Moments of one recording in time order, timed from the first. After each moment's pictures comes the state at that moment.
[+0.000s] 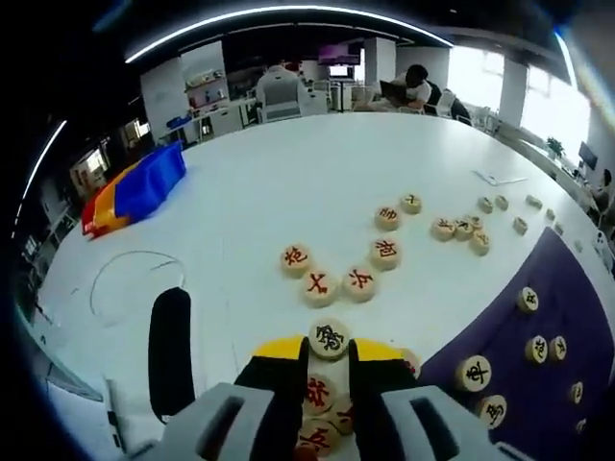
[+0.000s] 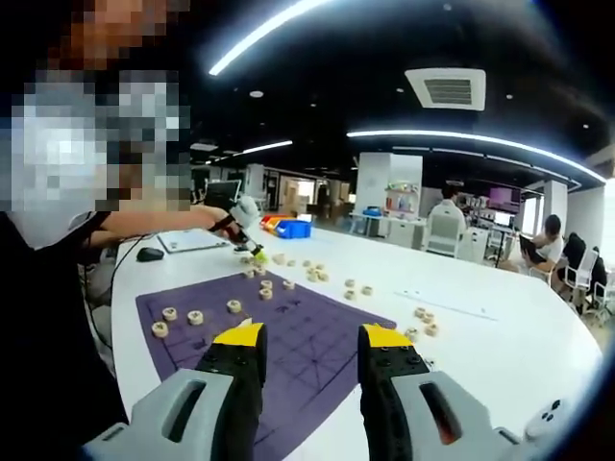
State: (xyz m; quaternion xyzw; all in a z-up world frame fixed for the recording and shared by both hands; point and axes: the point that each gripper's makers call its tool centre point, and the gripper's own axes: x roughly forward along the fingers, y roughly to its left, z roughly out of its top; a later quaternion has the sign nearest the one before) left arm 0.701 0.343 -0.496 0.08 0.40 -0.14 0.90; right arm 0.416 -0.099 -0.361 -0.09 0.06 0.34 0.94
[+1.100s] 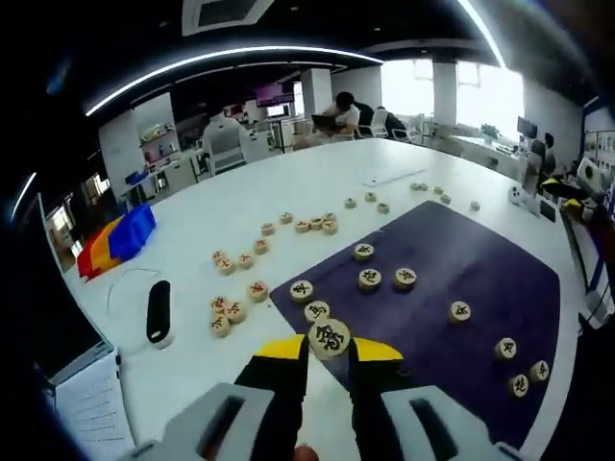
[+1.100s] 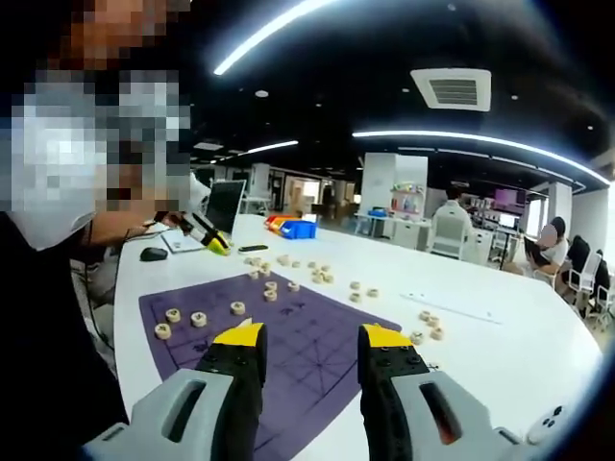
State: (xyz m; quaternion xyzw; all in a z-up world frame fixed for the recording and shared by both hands) left arm 0.533 0.296 -0.431 0.13 0.32 -0.26 0.90; right arm 0.418 -0.091 -0.359 -0.09 0.06 0.35 0.93
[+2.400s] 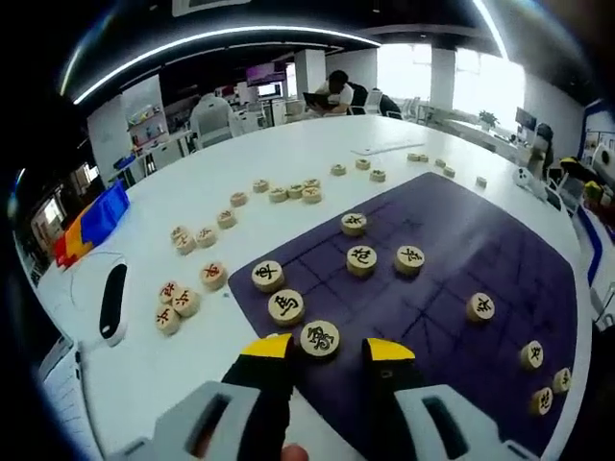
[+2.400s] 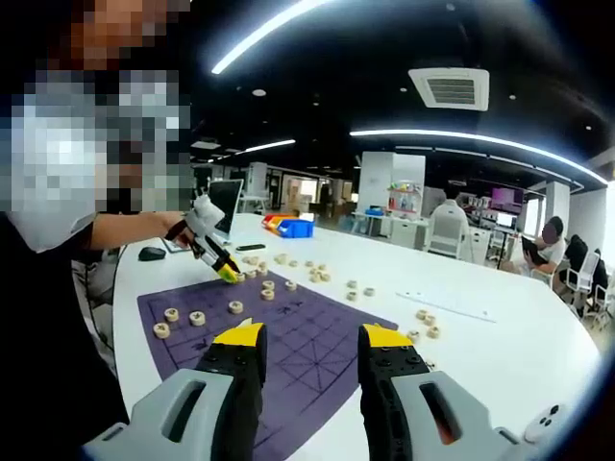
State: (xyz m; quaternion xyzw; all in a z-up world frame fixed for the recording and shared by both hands) left arm 0.549 0.259 -0.480 0.13 0.35 -0.28 0.89; right arm 0.417 -0.095 -0.357 -0.09 0.07 0.34 0.93
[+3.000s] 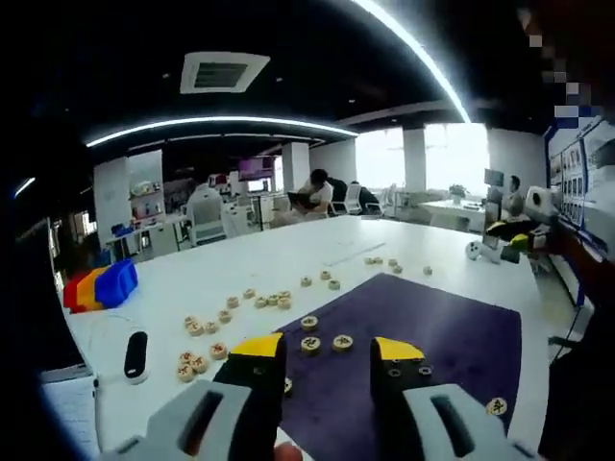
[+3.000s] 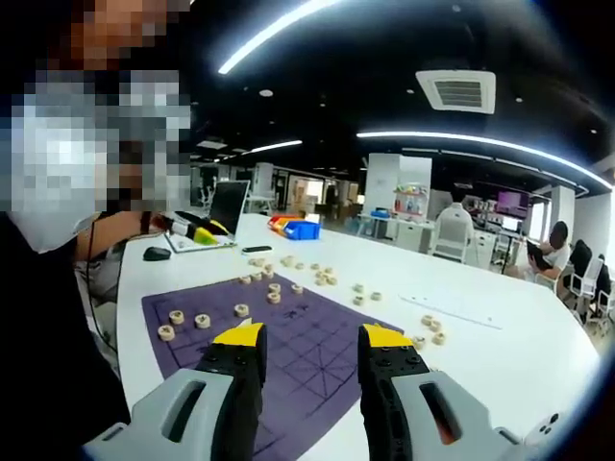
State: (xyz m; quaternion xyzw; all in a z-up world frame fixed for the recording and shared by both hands) left arm 0.479 0.251 -0.371 0.06 0.12 -0.33 0.93; right arm 0.416 -0.085 -0.352 -0.10 0.06 0.36 0.93
